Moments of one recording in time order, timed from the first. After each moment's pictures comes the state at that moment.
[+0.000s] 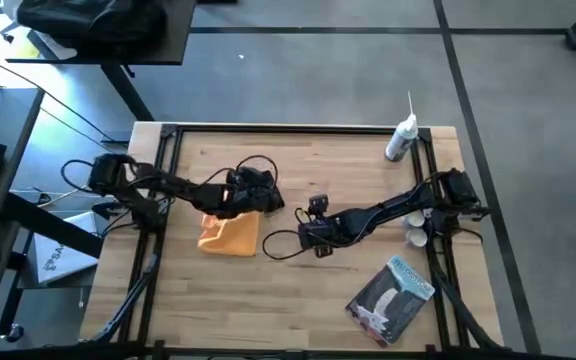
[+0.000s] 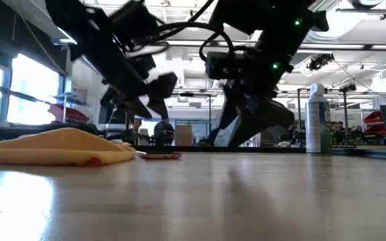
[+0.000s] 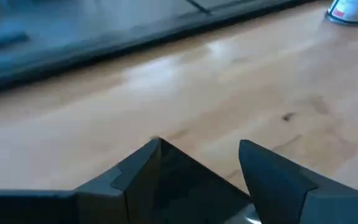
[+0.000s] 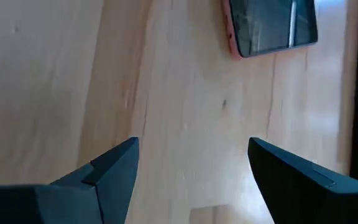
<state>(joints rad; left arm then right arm) 0.03 1.68 0.77 0.08 -0.76 -0.76 0.21 1.89 1.17 -0.46 0.52 -0.13</state>
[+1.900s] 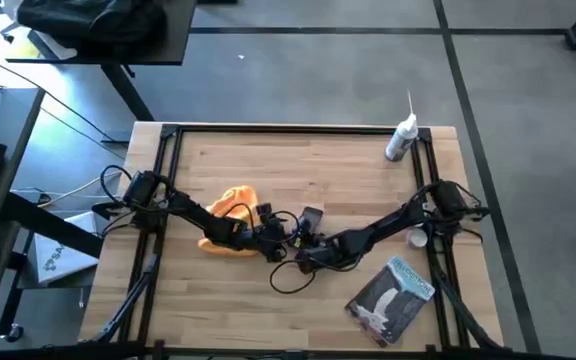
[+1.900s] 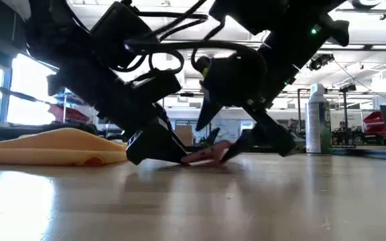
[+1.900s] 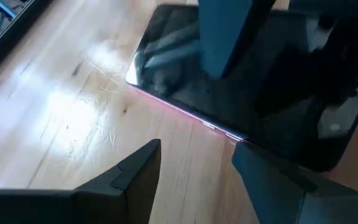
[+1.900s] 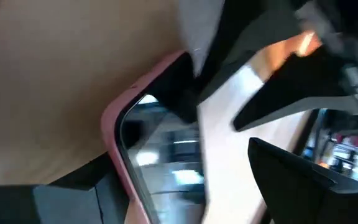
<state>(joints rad) -0.25 1.95 0.77 0.46 -0.57 -0.04 0.33 1.99 1.16 -0.23 0.68 -0.74</state>
